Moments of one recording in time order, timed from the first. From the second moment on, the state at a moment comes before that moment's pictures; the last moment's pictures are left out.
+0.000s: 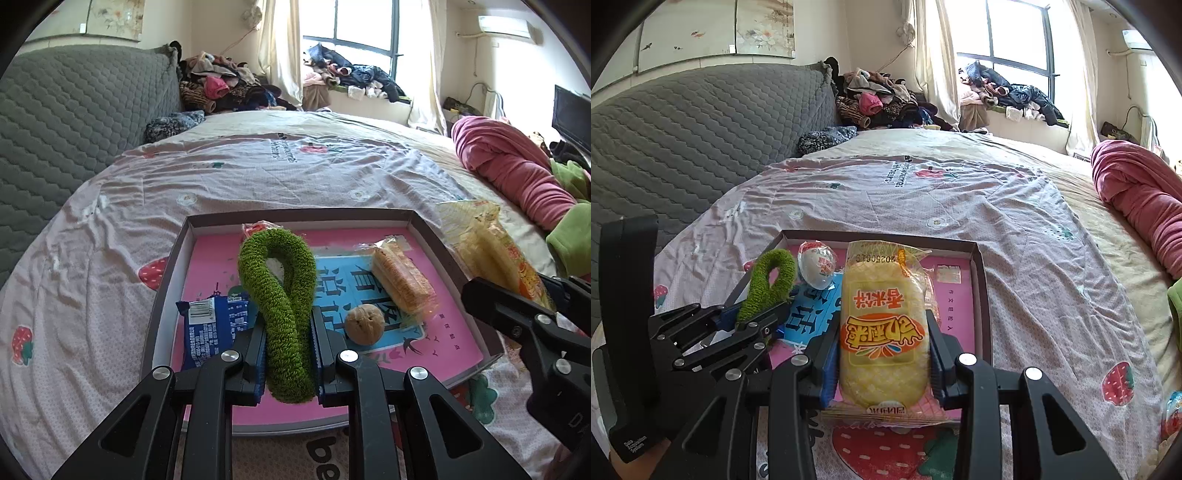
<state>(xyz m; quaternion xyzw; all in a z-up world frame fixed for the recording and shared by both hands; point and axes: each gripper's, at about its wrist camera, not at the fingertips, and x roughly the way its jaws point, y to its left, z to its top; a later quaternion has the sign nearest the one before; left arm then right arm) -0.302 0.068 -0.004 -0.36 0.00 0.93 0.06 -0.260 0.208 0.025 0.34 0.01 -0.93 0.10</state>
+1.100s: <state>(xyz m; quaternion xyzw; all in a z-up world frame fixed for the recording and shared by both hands) -0.321 0.071 -0.039 -0.39 0.01 0.92 0.06 -0.287 0.214 -0.017 0.39 0.02 -0.92 0.09</state>
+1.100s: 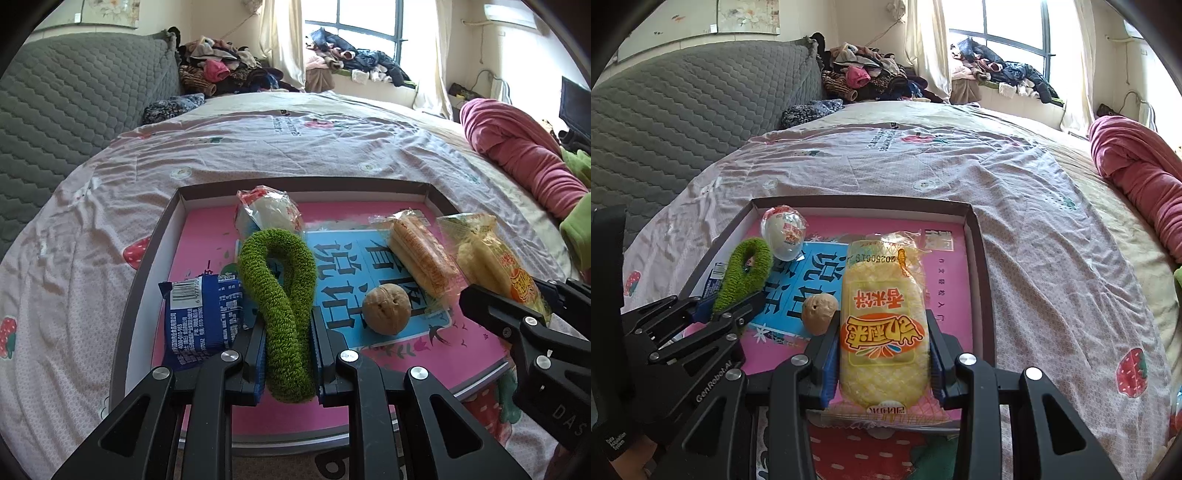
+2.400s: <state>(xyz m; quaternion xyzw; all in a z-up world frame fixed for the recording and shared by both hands) -0.328 0.073 -0.055 -0.41 0.02 0.91 0.05 -0.299 0.202 -0.050 0.44 0.03 -0.89 0.09</state>
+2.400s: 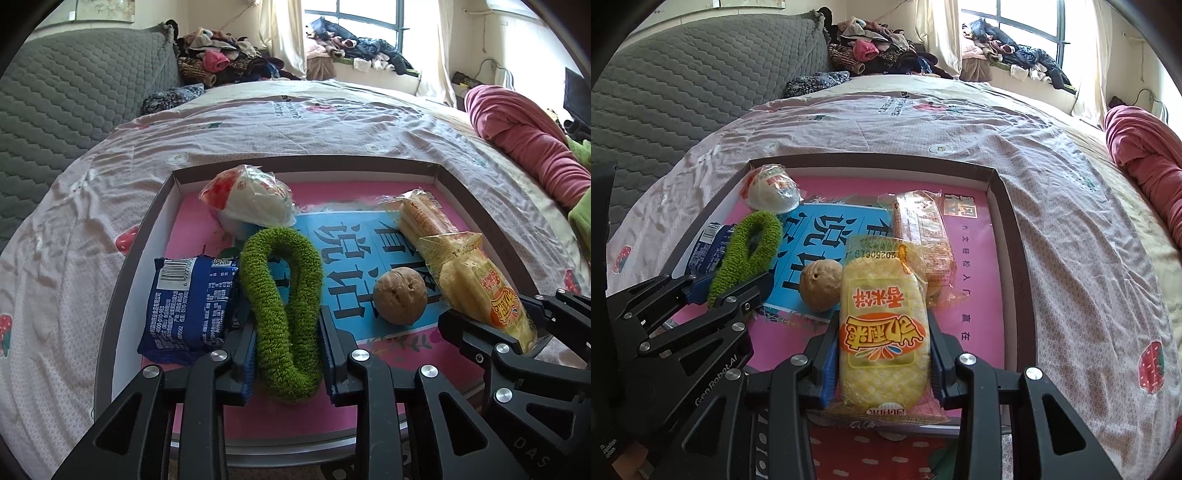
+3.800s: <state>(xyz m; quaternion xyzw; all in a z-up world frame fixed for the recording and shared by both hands) -0.317 0.067 -0.036 -0.40 0.02 0.92 0.03 -0.294 0.214 -0.036 0.44 0.02 -0.90 0.08</state>
